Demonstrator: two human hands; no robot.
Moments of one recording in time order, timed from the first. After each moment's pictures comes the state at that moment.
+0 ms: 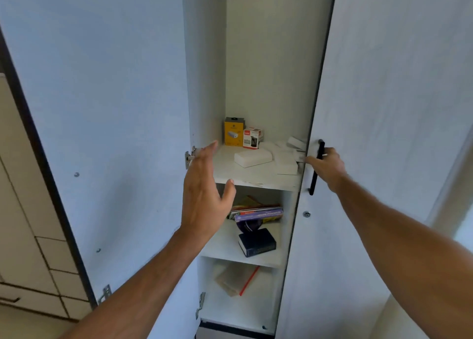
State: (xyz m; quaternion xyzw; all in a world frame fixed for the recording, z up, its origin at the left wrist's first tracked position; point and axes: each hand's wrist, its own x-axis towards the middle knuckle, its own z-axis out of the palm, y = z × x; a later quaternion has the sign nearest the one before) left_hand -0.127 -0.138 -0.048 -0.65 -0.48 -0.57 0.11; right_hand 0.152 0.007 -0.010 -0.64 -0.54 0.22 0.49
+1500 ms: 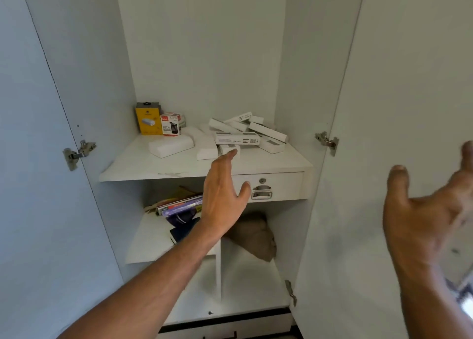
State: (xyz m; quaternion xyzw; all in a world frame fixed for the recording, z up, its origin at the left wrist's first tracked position) left_hand 0.086 -0.084 -0.087 -0.74 -0.41 -0.52 -0.09; right_hand 0.337 -0.225 -0.049 -0.60 -0.35 -0.22 0.69
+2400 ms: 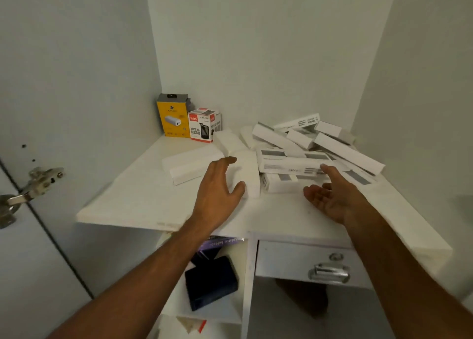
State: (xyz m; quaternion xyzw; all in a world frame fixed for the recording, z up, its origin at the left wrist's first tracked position) left_hand 0.040 0.230 -0.113 -0.69 -0.55 -0.45 -0.12; right_hand 0.297 0.247 -0.086 -0.54 -0.17 0.59 0.57
